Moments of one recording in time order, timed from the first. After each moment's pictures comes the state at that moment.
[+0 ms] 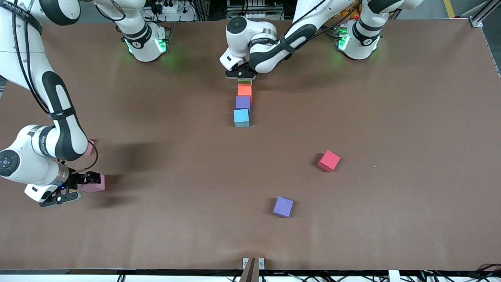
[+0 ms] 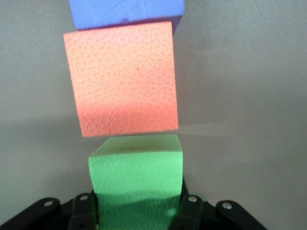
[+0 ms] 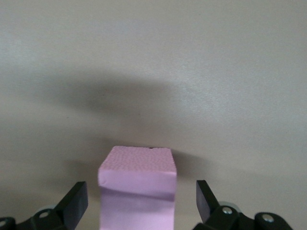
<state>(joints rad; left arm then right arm) -0.48 0.69 -0.78 -1.99 0.56 2.36 -1.47 -0.26 0.72 0.08 -1.57 -0.10 2.31 -0.40</state>
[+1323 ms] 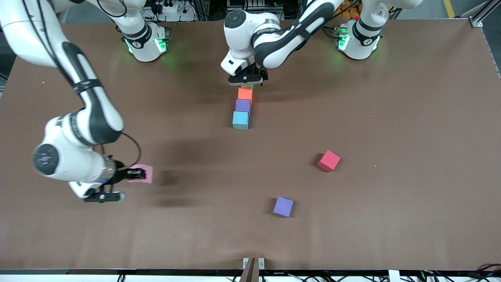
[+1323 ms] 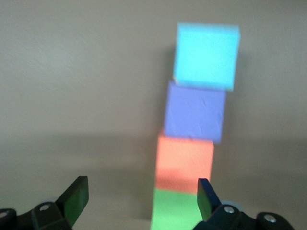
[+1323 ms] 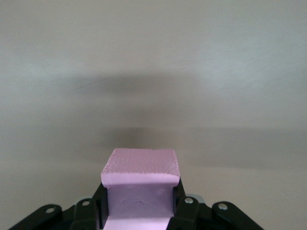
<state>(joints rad) -0.41 0.47 -0.74 -1.91 0.49 2.13 -1.45 -0.14 0.62 0.40 -1.49 -0.10 2.01 0.25</state>
